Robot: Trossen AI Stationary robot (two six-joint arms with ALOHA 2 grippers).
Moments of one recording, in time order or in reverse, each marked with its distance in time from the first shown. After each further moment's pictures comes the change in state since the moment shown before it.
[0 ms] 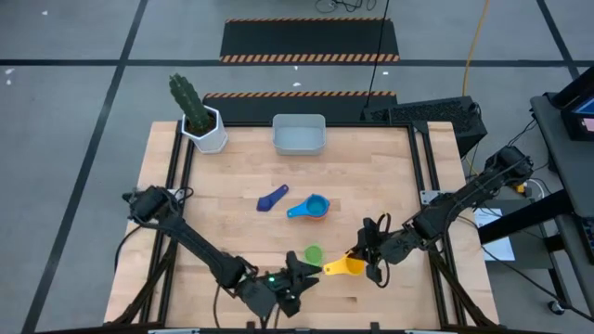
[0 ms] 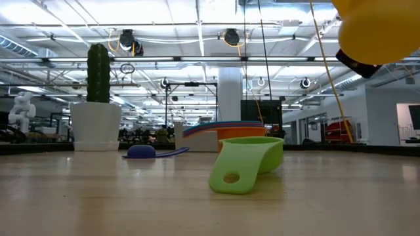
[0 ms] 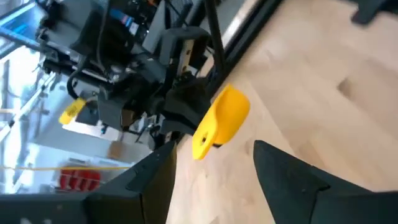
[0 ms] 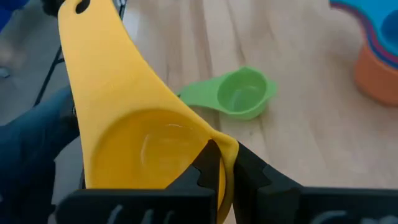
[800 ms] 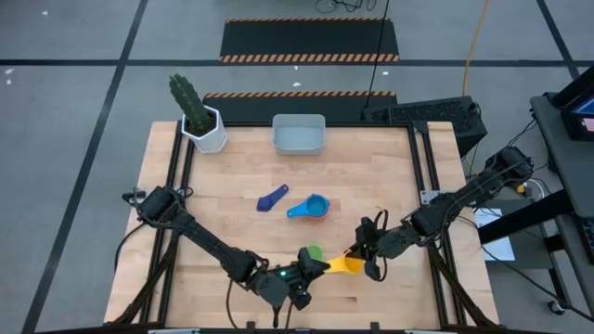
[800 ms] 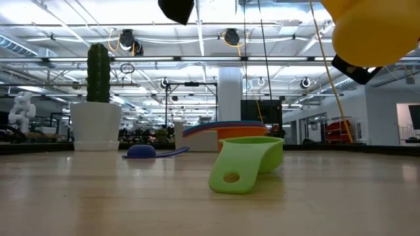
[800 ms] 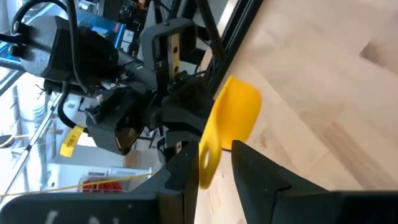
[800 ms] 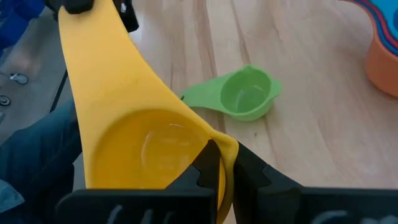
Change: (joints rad) left arm 0.068 0.048 0.031 0.022 0.064 0.176; right arm -0.039 0.000 -0.030 0.063 -0.064 0.009
